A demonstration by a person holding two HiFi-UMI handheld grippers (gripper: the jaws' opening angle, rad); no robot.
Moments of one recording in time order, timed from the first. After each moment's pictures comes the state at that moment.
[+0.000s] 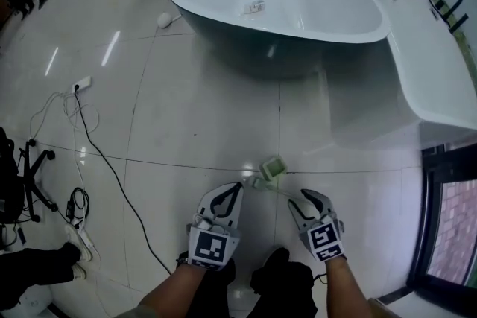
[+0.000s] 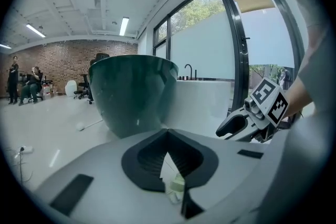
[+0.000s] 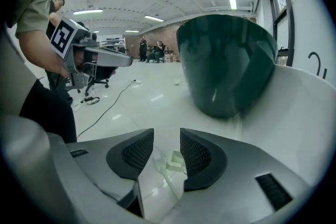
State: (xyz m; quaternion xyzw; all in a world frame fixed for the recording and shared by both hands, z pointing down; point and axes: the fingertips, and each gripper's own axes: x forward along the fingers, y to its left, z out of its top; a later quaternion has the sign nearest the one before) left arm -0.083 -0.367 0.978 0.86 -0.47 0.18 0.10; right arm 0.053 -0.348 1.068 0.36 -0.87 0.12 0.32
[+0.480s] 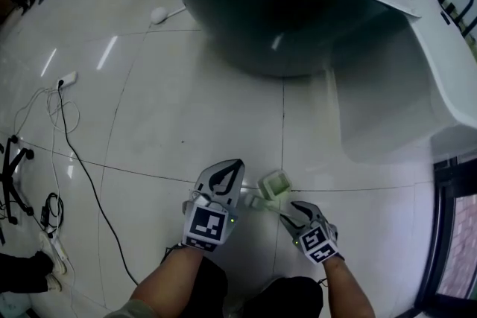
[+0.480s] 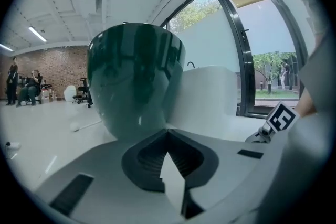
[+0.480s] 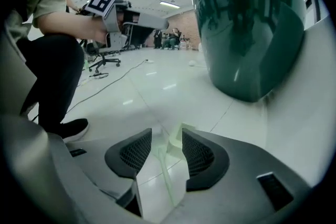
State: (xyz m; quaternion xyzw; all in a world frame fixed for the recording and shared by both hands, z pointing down) left arm -0.088 -0.467 1.183 0.86 -0.48 0.15 0.07; right arm 0.047 -0.363 1.348 0.26 -0.88 0.12 0.38
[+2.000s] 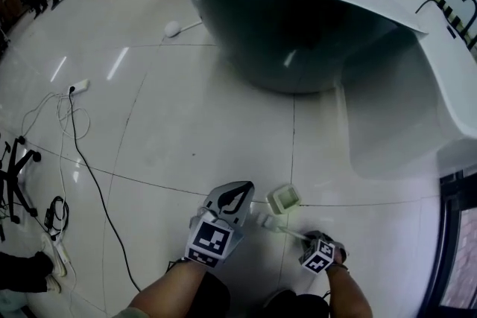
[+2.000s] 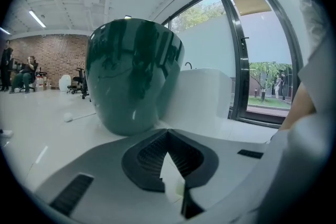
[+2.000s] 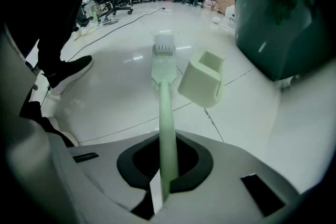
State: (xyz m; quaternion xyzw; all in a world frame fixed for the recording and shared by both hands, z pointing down) left arm -0.097 -0.439 1.186 0.87 -0.45 0.14 0.11; right arm 0.114 -0.298 1.473 0.17 -0.77 0.09 0.60
